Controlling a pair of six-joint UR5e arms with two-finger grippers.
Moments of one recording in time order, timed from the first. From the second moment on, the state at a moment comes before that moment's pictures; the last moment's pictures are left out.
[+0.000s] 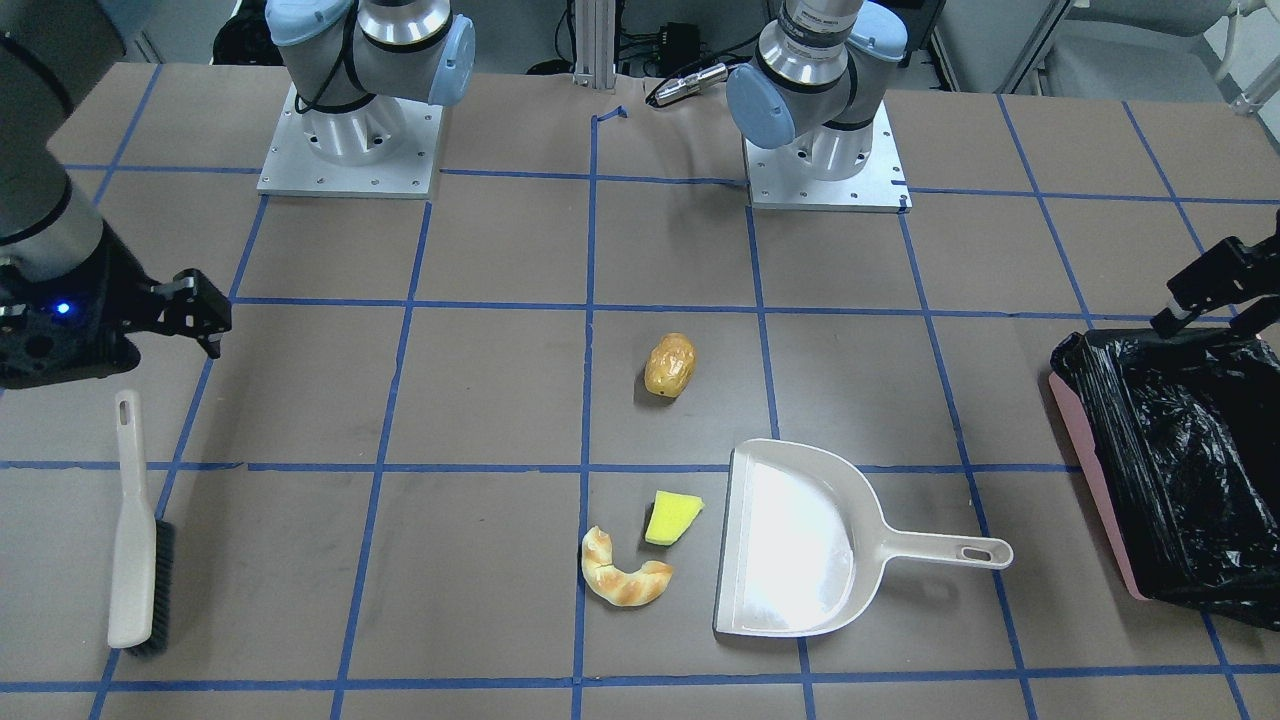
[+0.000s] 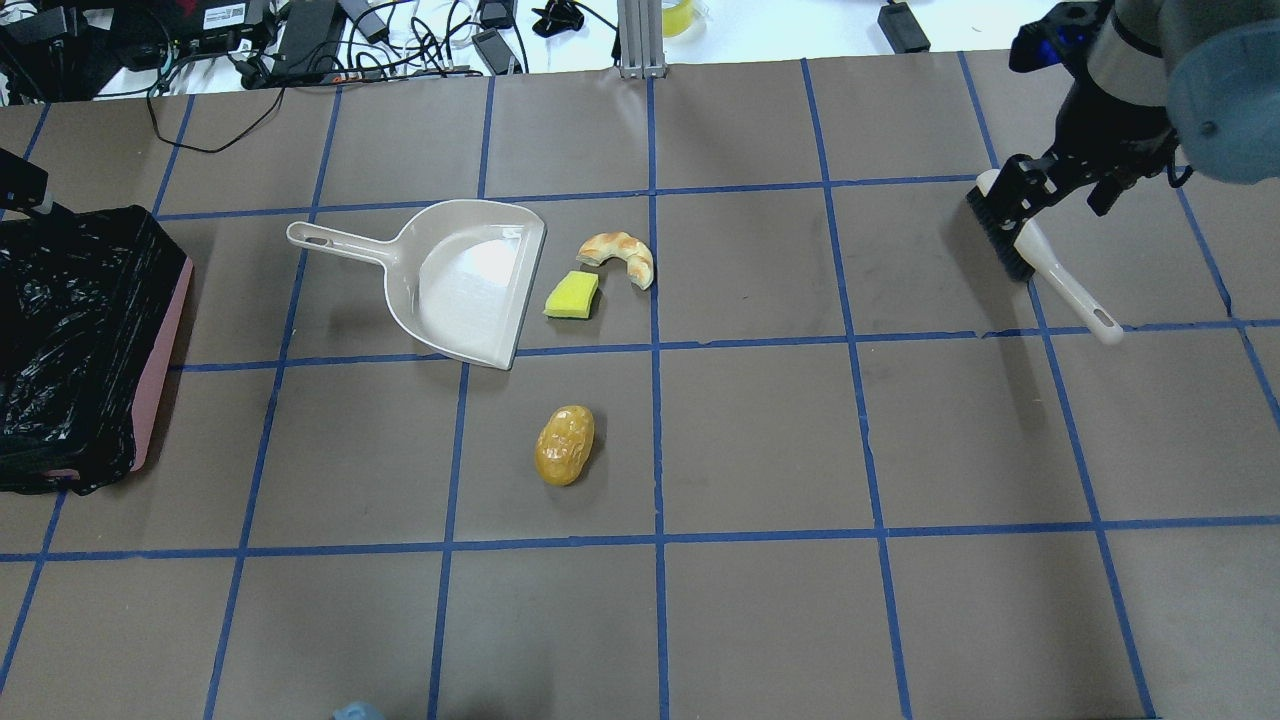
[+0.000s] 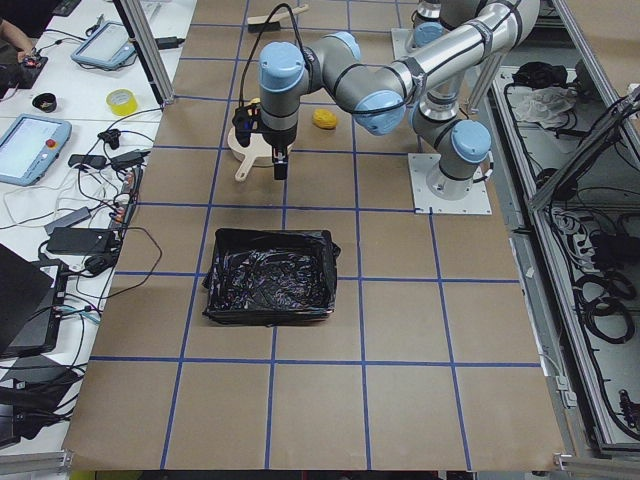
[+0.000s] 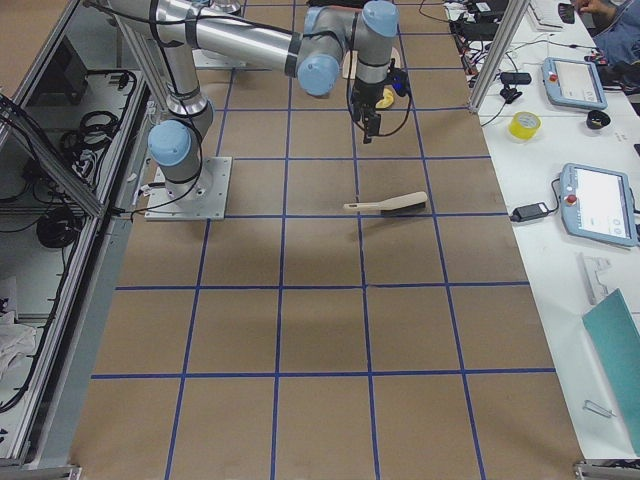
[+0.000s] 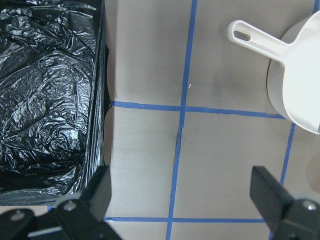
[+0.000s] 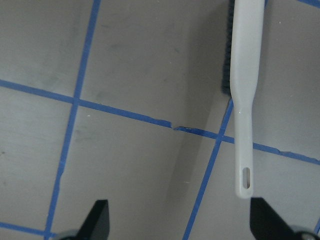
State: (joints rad) left arm -0.95 -1.68 -1.51 -1.51 1.42 0.52; right arm 1.32 -1.41 1.66 -1.80 -1.65 -0.53
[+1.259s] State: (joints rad) left arm -1.18 -1.67 -1.51 -1.50 1.45 0.18; right arm 1.17 -1.24 1.88 -2.13 -1.75 -0.82
